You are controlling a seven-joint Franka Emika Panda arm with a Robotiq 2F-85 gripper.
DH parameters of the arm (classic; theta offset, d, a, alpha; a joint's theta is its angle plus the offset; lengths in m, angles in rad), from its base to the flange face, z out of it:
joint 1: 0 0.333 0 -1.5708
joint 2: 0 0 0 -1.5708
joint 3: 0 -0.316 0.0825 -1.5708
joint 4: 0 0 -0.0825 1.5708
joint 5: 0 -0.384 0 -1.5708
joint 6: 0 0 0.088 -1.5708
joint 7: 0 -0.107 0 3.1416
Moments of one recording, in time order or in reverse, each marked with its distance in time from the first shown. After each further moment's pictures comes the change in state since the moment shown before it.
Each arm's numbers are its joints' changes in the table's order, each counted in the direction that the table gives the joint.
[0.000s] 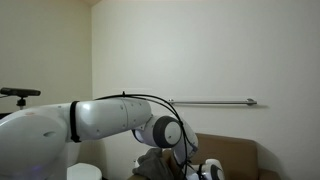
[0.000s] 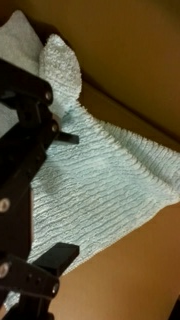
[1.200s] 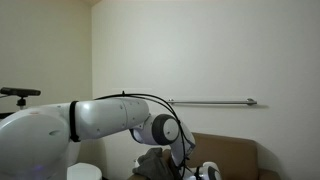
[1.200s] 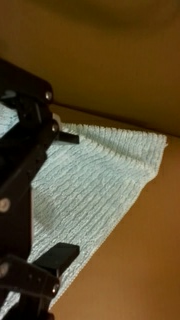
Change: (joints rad) arm 0.055 0.000 0.065 -0.049 -0.005 -0.017 -0.404
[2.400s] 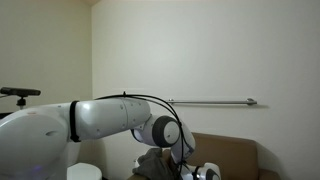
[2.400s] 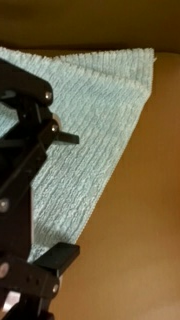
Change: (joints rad) arm -0.032 0.000 -0.075 -0.006 -0.160 -0.014 -0.163
